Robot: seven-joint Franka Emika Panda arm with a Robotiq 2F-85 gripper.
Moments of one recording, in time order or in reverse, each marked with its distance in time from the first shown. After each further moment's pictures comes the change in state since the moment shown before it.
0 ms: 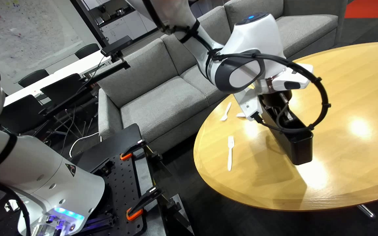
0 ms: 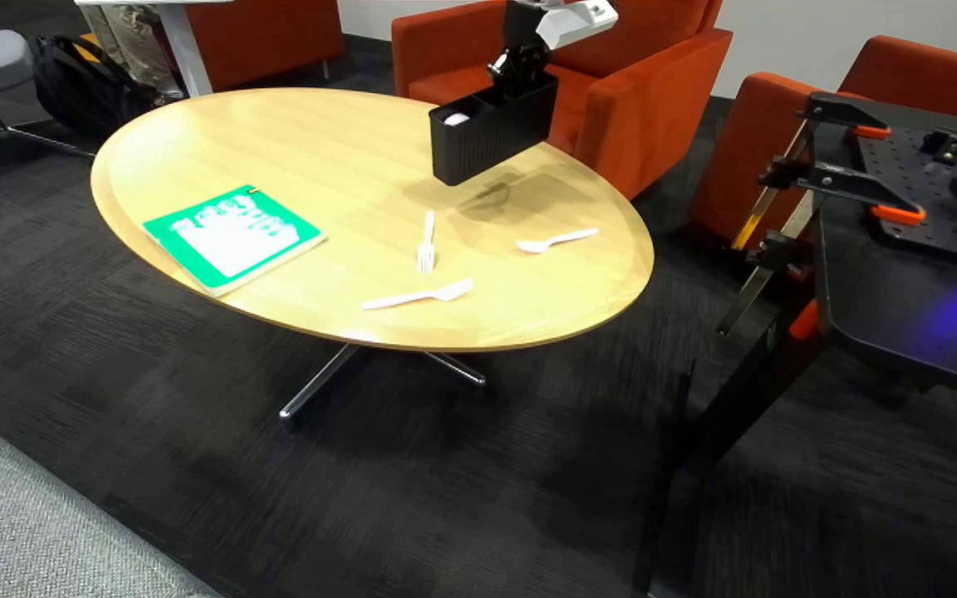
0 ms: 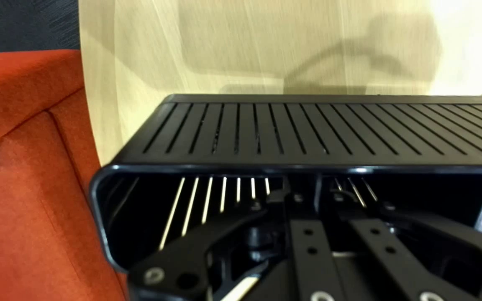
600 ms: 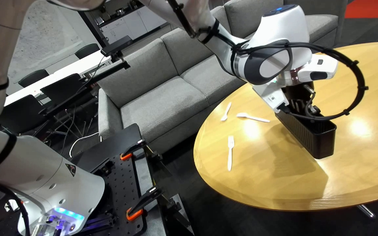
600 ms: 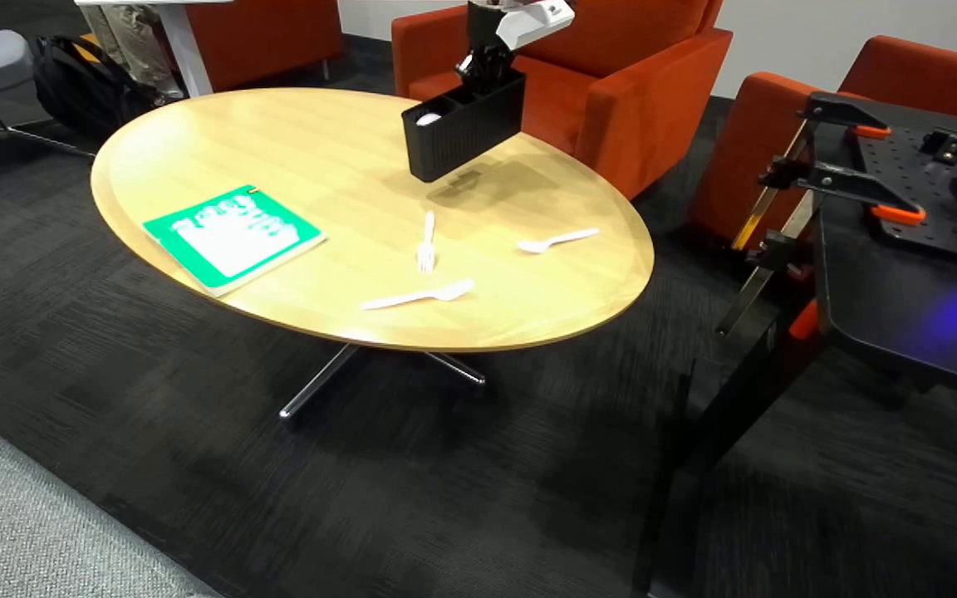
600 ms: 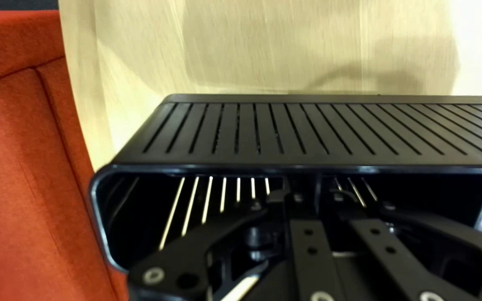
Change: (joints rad) arm -0.021 0.167 -0.005 0.315 -0.037 -0.159 0.000
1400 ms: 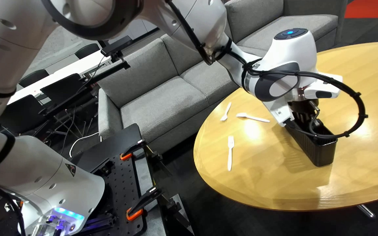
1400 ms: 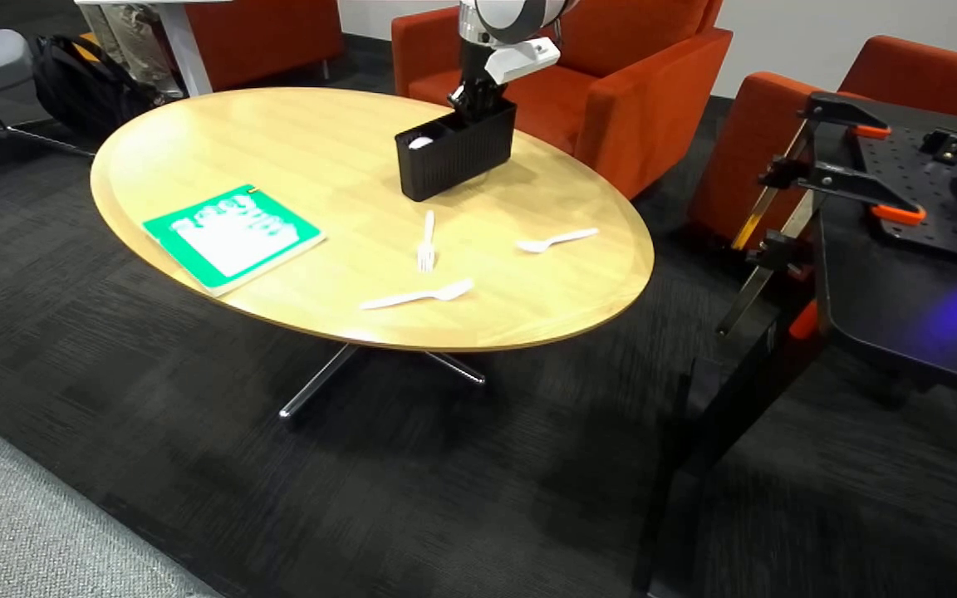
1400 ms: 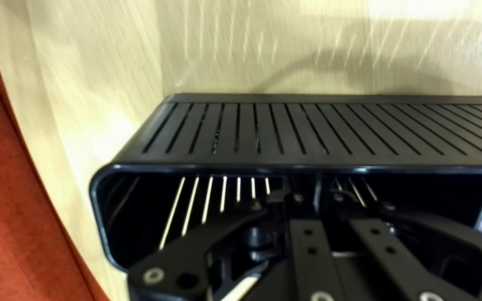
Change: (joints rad) arm -0.066 0.169 0.056 0.183 0.018 0.000 0.009
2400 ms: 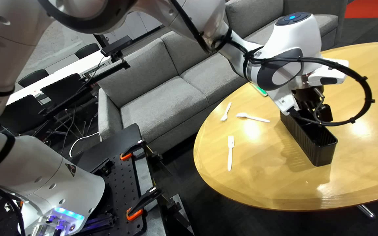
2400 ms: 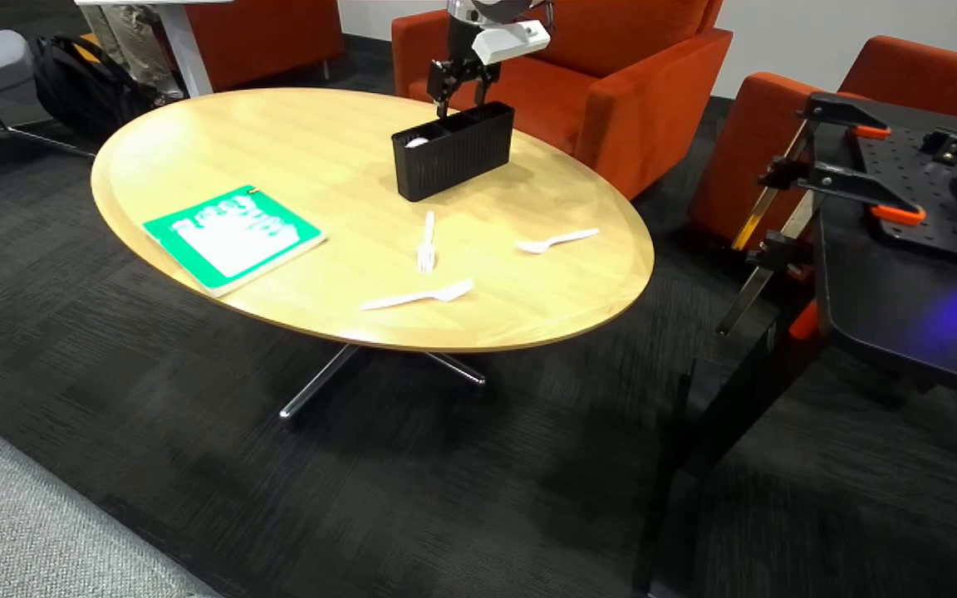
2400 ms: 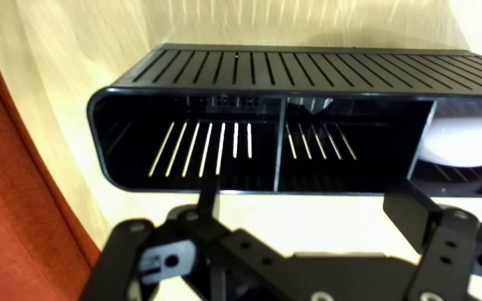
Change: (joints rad) arm 0.002 -0.038 0.007 0.016 0.012 0.001 0.010
